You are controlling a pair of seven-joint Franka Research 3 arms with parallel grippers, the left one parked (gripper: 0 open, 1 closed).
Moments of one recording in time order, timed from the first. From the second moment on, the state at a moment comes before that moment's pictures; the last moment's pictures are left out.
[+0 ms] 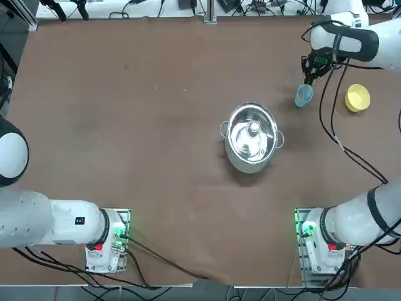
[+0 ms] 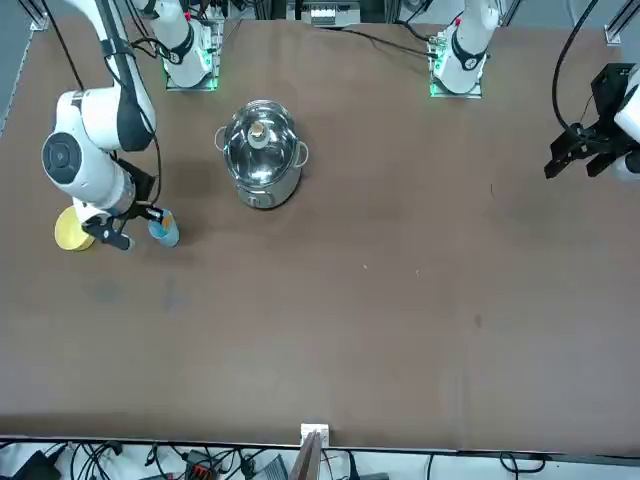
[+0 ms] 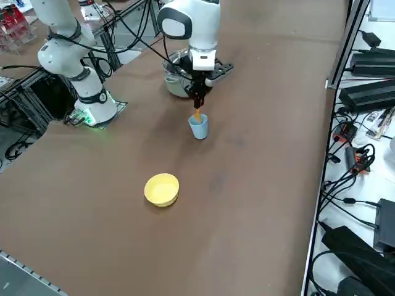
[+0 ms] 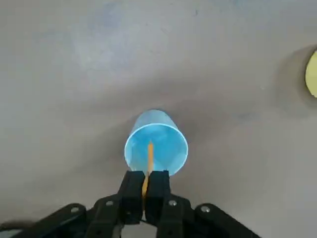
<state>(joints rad) 0.11 0.17 -0.03 -2.08 -0.06 2.09 0.45</state>
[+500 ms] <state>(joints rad) 0.08 0.16 -0.04 -2.08 -0.12 2.07 0.45</state>
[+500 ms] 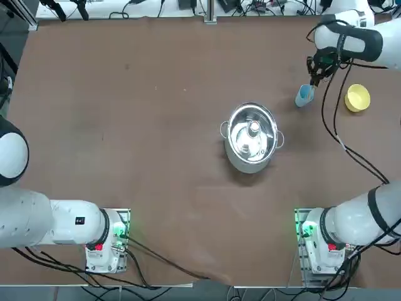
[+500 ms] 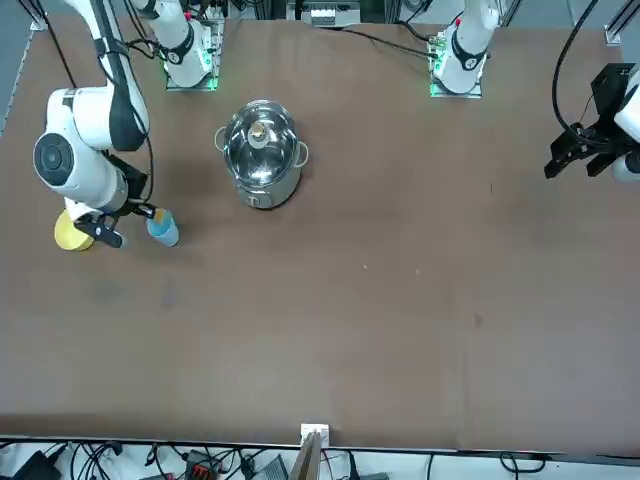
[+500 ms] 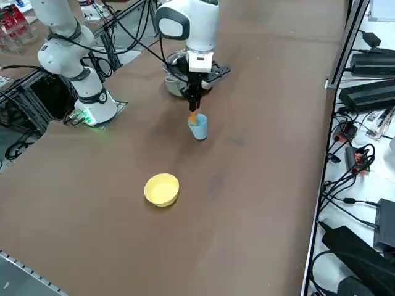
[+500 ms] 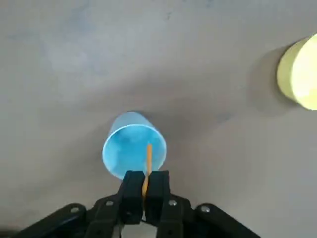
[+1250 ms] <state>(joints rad) 0.08 0.23 -0.03 -2.01 -0.12 2.14 0.50</state>
